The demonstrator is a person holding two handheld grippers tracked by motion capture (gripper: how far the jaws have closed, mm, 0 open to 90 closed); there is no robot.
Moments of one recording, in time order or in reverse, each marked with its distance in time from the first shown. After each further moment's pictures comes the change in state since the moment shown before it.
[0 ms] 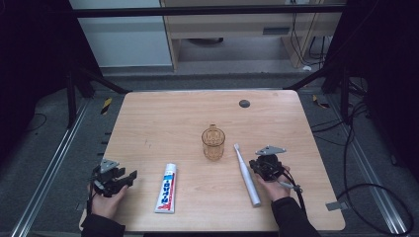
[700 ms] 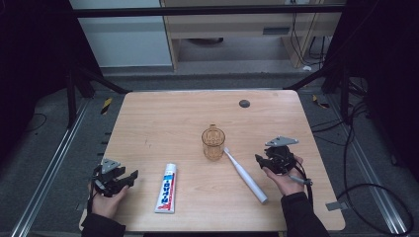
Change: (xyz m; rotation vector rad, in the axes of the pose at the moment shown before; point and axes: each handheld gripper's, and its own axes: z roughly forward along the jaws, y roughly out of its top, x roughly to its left) left arm -0.001 0.000 0.003 -0.015 -0.006 0.038; right arm -0.012 0.030 -0.046 -0.009 -0.056 -0.043
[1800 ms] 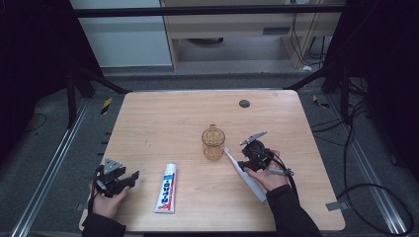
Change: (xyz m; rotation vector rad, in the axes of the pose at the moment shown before) left arm -0.002 0.000 0.001 0.012 0.007 0.030; right arm 0.042 0.032 0.031 0.247 0.101 -0.104
